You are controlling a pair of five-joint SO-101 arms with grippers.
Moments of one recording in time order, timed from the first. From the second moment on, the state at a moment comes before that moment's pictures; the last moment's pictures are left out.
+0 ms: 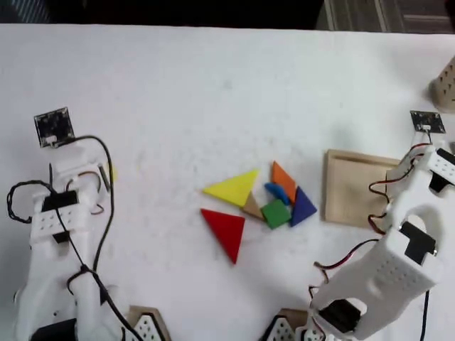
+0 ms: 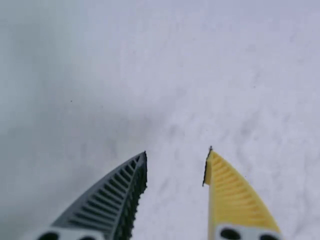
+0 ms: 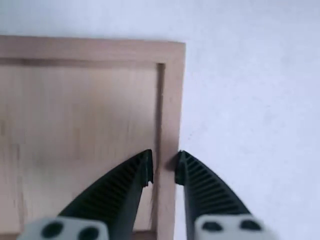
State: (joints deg) left arm -21.2 -30.6 61.7 31.8 4.0; right arm 34.3 21.3 6.5 56.2 32.8
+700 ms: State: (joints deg) left arm -21.2 -30.6 62.8 31.7 4.0; right arm 32.7 25.5 6.2 52.1 36.3
